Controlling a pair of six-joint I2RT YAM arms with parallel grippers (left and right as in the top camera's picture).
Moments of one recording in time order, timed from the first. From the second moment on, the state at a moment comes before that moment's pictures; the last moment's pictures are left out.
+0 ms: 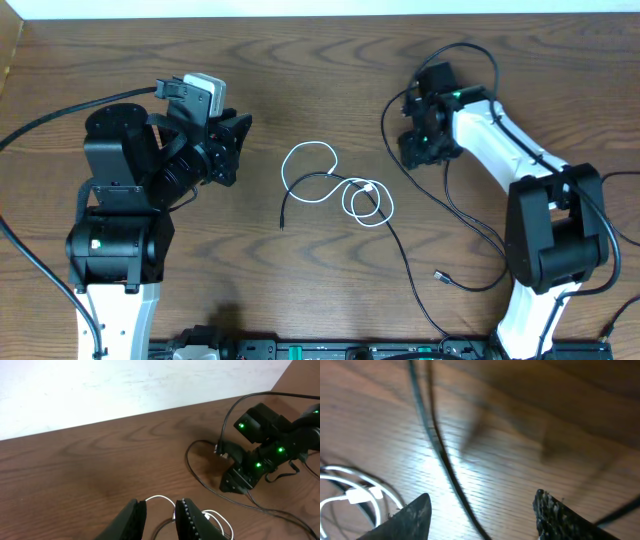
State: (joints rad) left arm -0.03 1.04 1.21 -0.67 0.47 0.06; right arm 0.28 2.01 1.44 -0.85 -0.10 0.00
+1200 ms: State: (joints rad) left arm -0.03 1.04 1.21 -0.67 0.47 0.07; right arm 0.32 2.06 1.44 -0.77 -0.15 -0.16
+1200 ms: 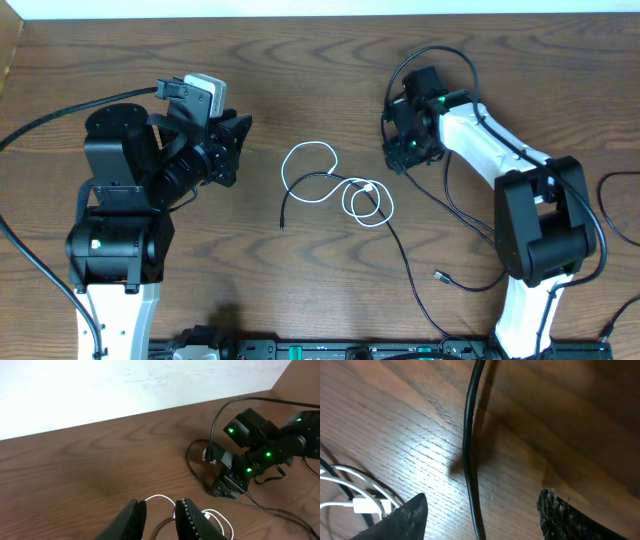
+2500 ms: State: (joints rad) left arm -0.03 1.04 1.21 -0.69 0.47 0.07; right arm 0.40 2.11 1.47 -0.85 0.02 -0.21
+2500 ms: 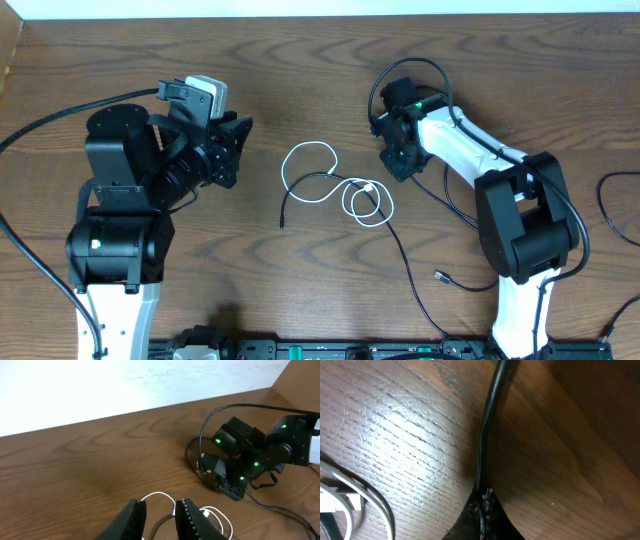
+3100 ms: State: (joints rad) left arm -0.03 1.04 1.21 -0.69 0.50 0.07; right arm 0.36 1.85 1.83 -1.22 0.02 -0.12
